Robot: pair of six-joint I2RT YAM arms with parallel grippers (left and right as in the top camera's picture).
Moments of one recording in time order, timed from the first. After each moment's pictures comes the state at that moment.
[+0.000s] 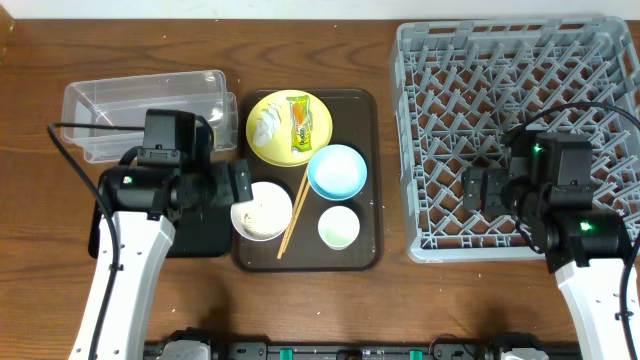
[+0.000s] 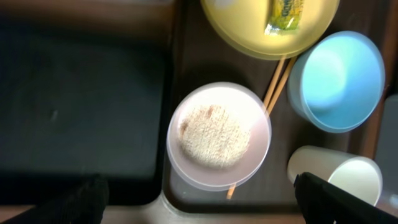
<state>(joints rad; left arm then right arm) -0.06 1.25 1.15 -1.04 0.13 -0.25 0.04 1.08 0.97 -0.81 -0.07 0.07</state>
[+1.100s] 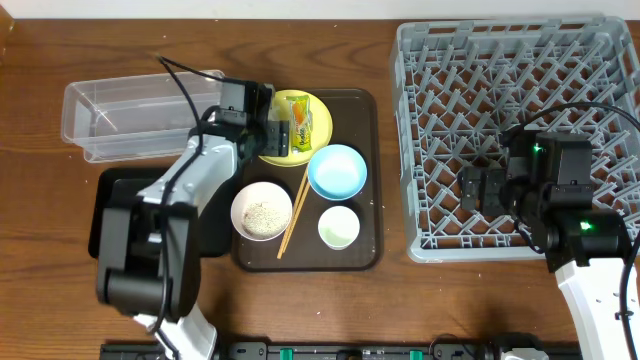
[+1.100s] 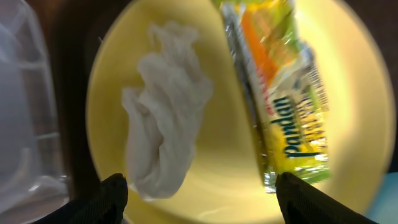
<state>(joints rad) -0.17 1.86 1.15 -0.33 0.12 -0.09 0.04 1.08 0.97 -0.81 -0.10 0.07</state>
